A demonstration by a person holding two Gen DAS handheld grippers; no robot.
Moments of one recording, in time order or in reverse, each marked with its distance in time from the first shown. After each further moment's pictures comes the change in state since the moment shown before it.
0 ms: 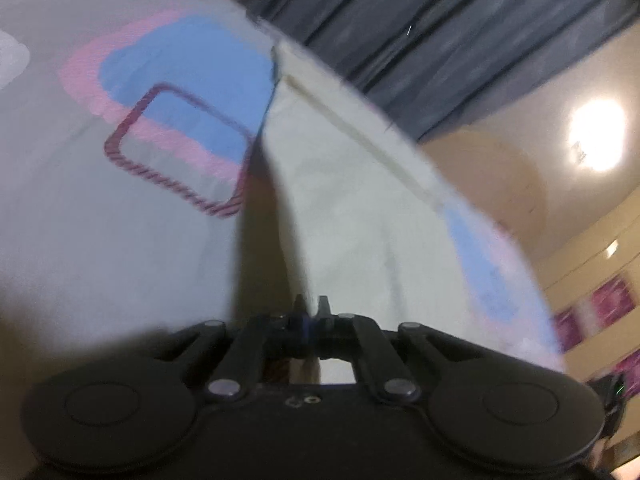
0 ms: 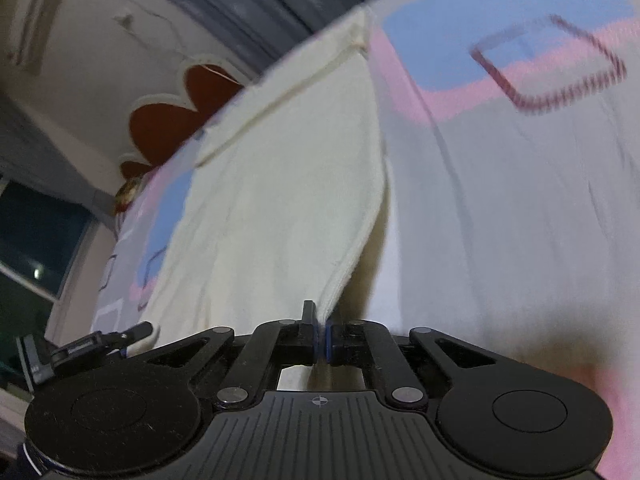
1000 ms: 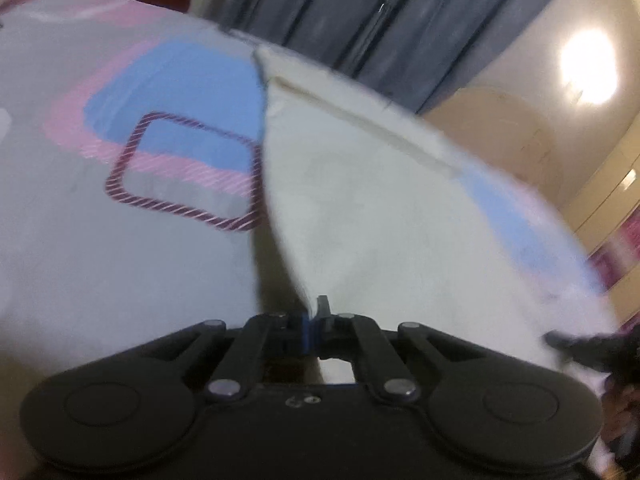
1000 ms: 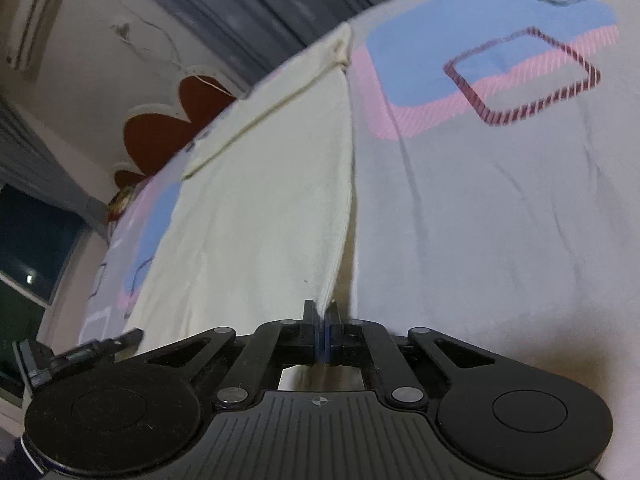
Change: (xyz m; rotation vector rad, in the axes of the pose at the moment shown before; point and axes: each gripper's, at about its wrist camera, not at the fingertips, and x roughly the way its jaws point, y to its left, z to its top) left arm 0.005 -0.002 -0.003 0.194 0.009 0.033; right arm -0.007 -0.014 -0.002 0.007 -0.040 -0.009
